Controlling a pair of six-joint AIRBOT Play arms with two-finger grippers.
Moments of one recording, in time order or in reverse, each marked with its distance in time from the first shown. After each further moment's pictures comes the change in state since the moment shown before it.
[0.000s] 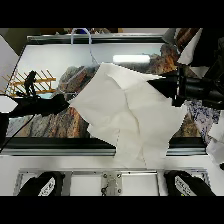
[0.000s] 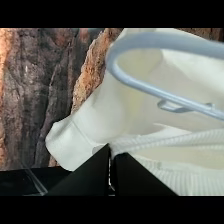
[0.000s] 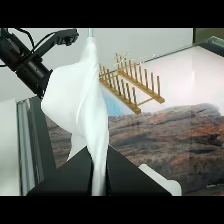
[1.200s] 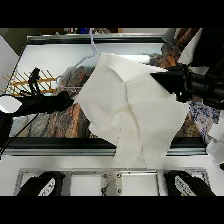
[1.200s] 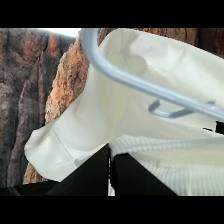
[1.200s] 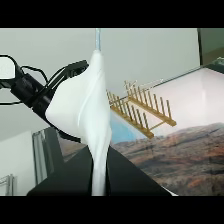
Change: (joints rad) left arm -0.057 0.000 -0.001 -0.073 0.084 0.011; right arm 0.000 0.003 0.001 0.110 -0.002 0.078
